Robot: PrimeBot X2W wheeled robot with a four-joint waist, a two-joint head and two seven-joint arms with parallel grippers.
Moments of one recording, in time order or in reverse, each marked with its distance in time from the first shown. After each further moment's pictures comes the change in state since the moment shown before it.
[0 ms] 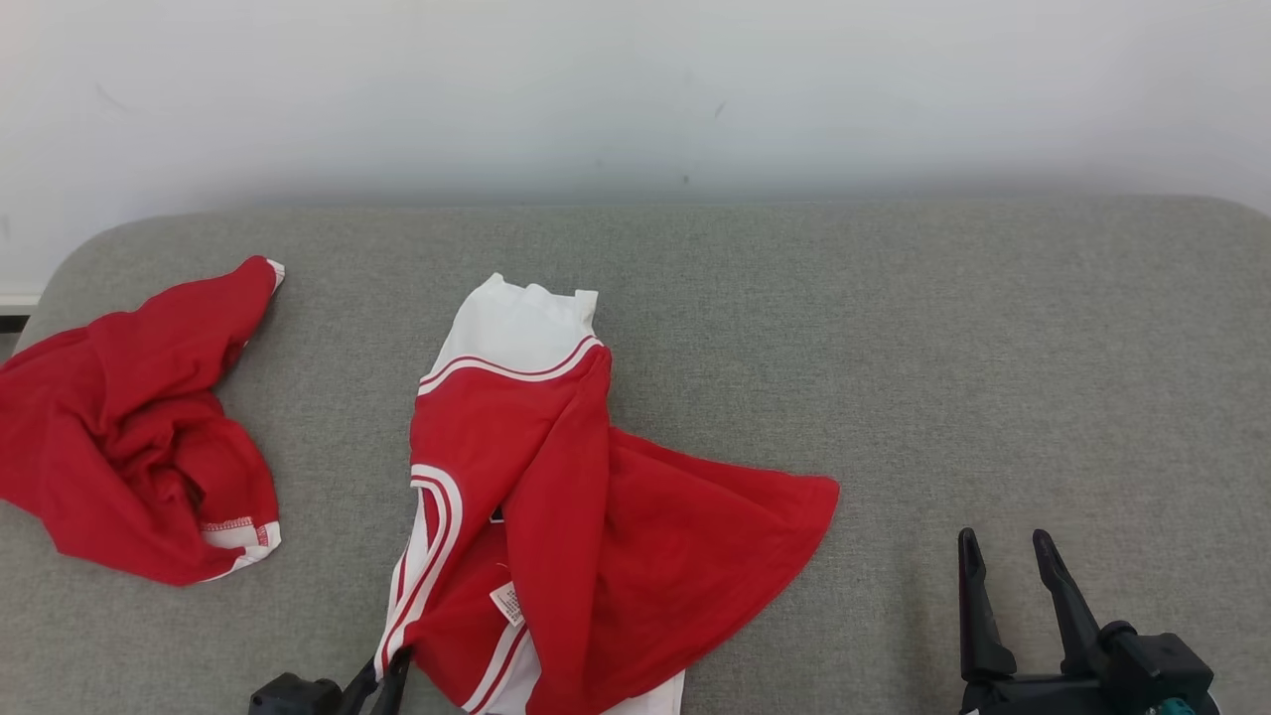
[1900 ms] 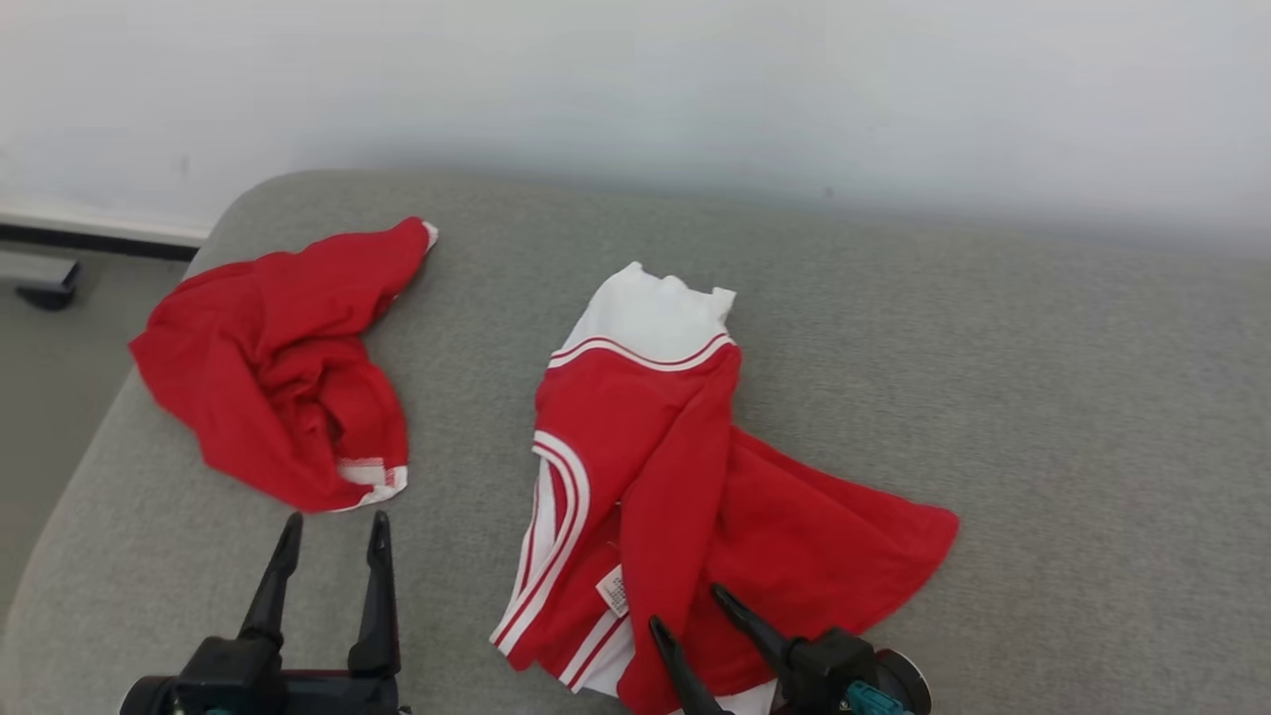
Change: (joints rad) left arm 0.010 -0.373 0.477 -0.004 0.342 -0.170 -0.212; right arm -0.206 0.000 0.566 0.308 0.051 0.000 0.028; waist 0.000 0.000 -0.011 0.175
